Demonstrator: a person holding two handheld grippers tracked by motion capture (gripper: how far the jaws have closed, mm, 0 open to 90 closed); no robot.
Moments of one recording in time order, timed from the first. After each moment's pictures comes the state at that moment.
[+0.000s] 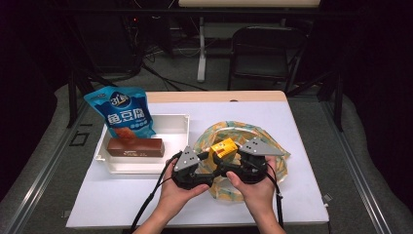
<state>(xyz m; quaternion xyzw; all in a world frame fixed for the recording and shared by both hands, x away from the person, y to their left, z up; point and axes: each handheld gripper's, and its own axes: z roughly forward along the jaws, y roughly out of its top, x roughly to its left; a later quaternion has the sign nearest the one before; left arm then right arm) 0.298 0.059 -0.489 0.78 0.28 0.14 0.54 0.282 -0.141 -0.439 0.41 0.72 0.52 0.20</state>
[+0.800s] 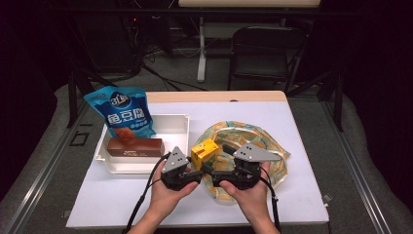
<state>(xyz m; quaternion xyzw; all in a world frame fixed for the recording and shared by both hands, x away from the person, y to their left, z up) 0.297 0.095 -0.486 0.77 0.30 0.14 0.55 0.267 -0.131 -0.430 0.36 0.72 0.57 0.17</state>
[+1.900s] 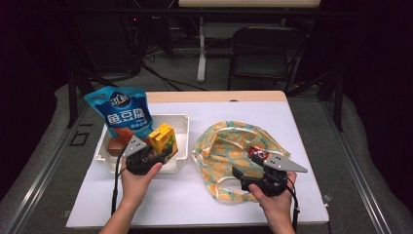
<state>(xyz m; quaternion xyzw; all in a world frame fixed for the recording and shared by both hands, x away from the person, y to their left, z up) 0.342 0.184 -0.514 0.71 0.41 0.18 0.54 0.264 -0.198 -0.478 0.43 0.70 0.53 0.19</state>
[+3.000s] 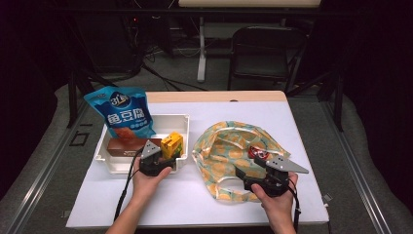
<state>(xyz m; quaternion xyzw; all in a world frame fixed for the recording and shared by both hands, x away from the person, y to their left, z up) 0.361 0.167 -0.563 0.75 0.41 0.18 0.49 0.267 -0.205 -0.490 0.45 0.70 0.53 0.19</state>
